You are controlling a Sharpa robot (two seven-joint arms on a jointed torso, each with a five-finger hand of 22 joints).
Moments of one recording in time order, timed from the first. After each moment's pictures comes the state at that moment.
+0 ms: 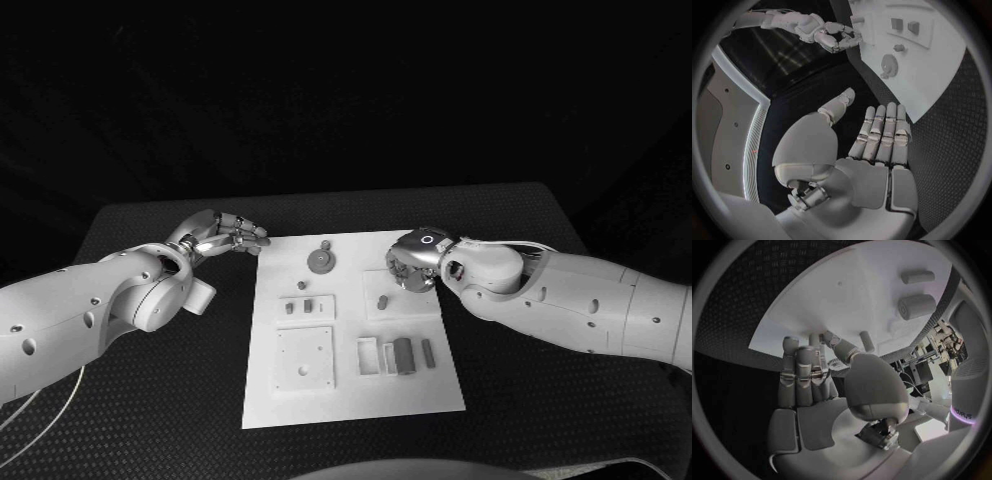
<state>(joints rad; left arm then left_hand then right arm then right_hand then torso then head) 1.18 -0.81 -0.07 1.31 -0.51 -0.23 0.18 1.07 -0.11 0.53 -0.27 0.05 0.79 0.20 0.29 0.48 0.96 0.20 0.06 0.15 0.73 0.18 0.57 0.31 0.03 0.76 0.09 0.06 0.87 1.11 -0.77 -0.07 1.38 -1.93 -0.21 -0.12 1.18 -0.04 0.53 -0.29 0.05 0.99 0.12 0.35 0.49 1.30 0.05 0.12 0.18 1.30 -0.05 1.05 0.82 0.24 1.17 0.01 0.66 1.31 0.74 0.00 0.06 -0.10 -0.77</state>
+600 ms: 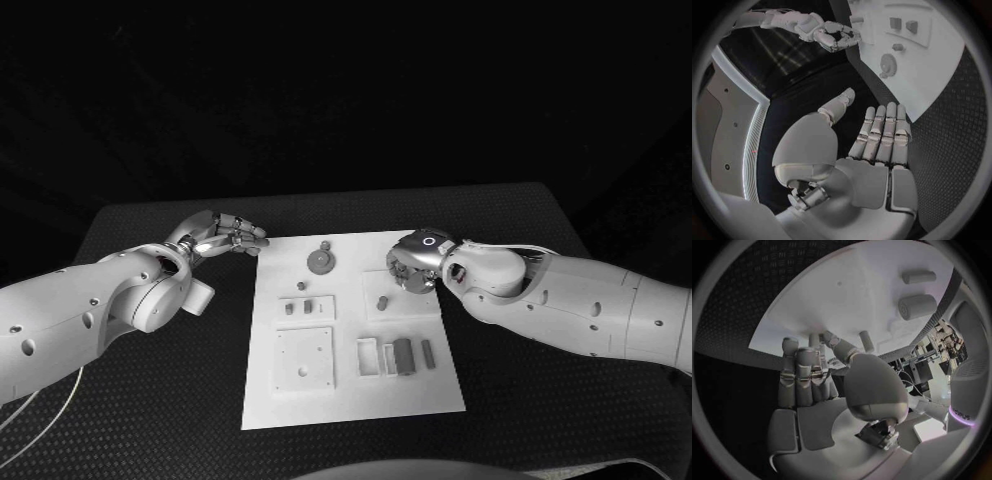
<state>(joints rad) 1.18 -0.81 -0.07 1.30 -0.51 -0.23 0.18 1.07 -0.11 0.53 -0.27 0.05 0.79 0.20 0.29 0.48 0.96 0.20 0.06 0.14 0.74 0.18 0.57 0.32 0.03 0.76 0.08 0.06 0.86 1.11 -0.78 -0.08 1.39 -1.93 -0.24 -0.12 1.19 -0.03 0.53 -0.29 0.05 1.01 0.12 0.35 0.49 1.33 0.04 0.12 0.19 1.30 -0.06 1.07 0.82 0.23 1.18 0.00 0.70 1.31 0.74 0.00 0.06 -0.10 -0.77</state>
